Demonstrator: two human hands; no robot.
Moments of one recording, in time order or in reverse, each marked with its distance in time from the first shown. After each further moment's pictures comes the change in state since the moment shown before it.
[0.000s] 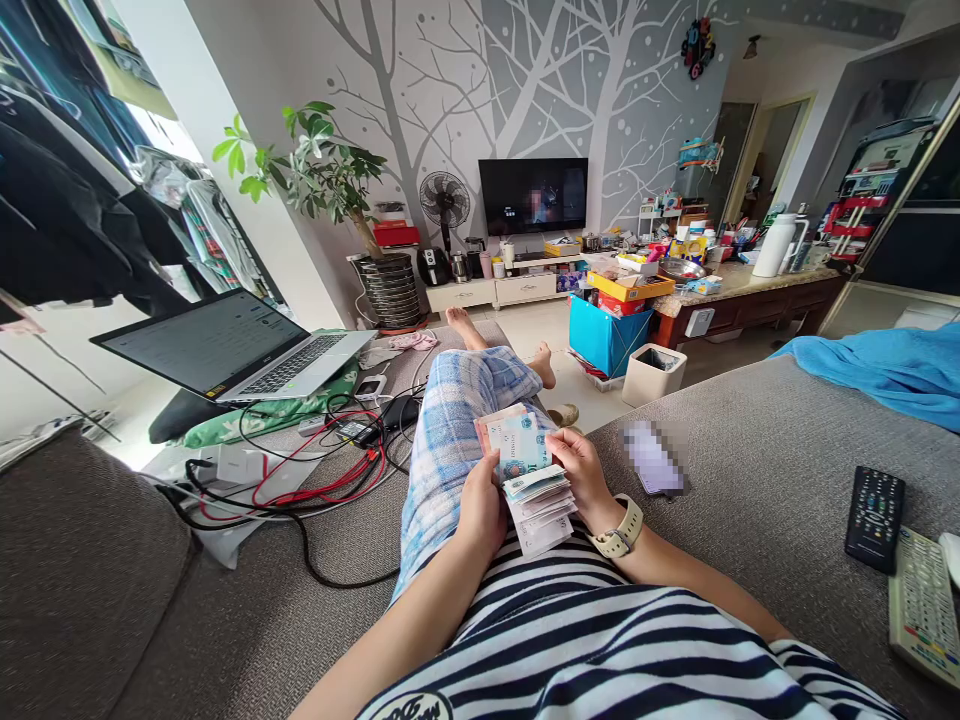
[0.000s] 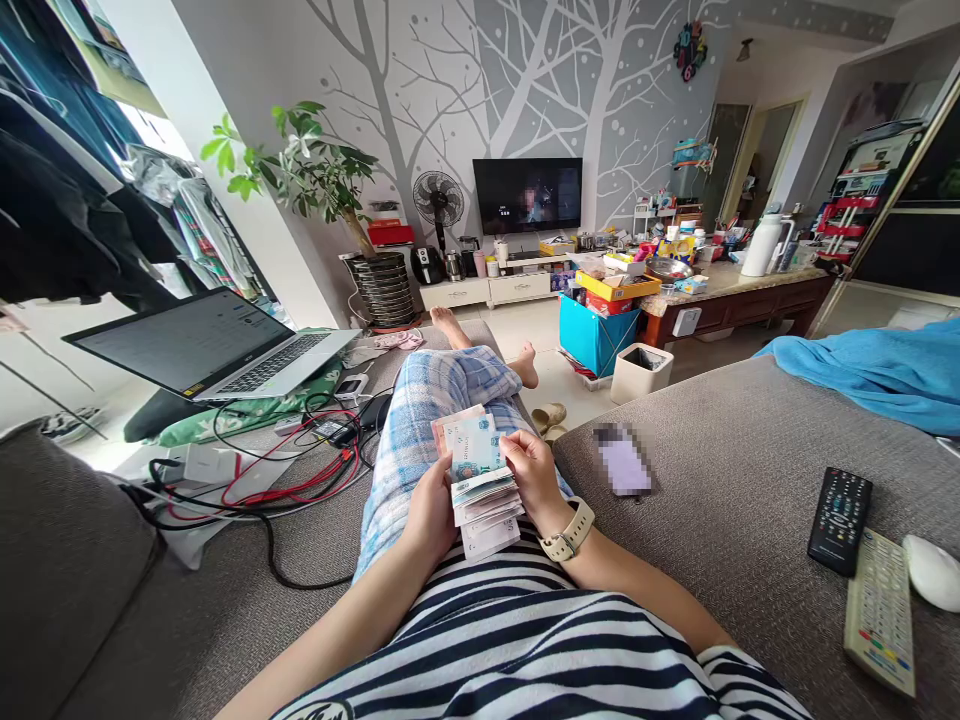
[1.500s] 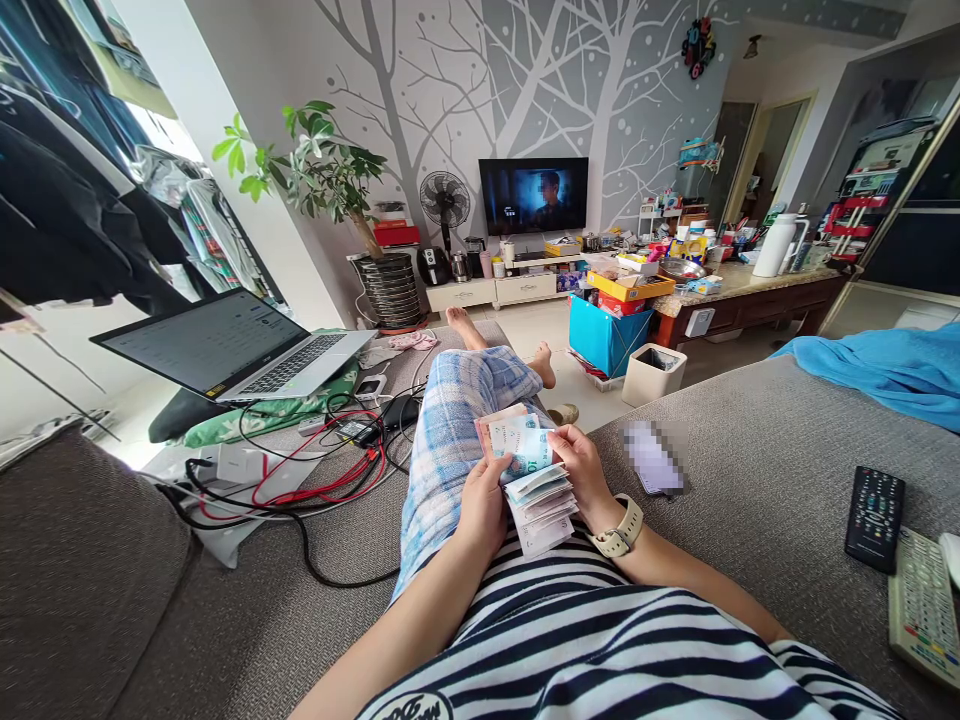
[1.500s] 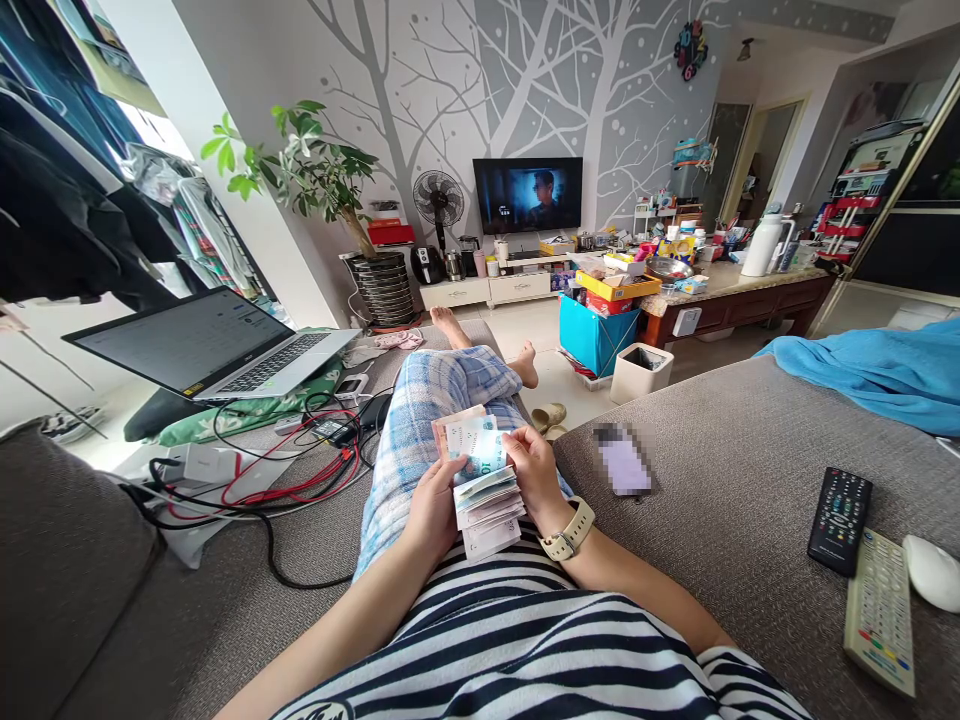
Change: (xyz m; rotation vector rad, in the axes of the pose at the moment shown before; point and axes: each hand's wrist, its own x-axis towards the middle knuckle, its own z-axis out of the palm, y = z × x) left_hand -0.002 0.000 -0.004 0.113 0.040 0.033; right_hand 0.003 0.004 -0.002 -0.003 0.069 0.058
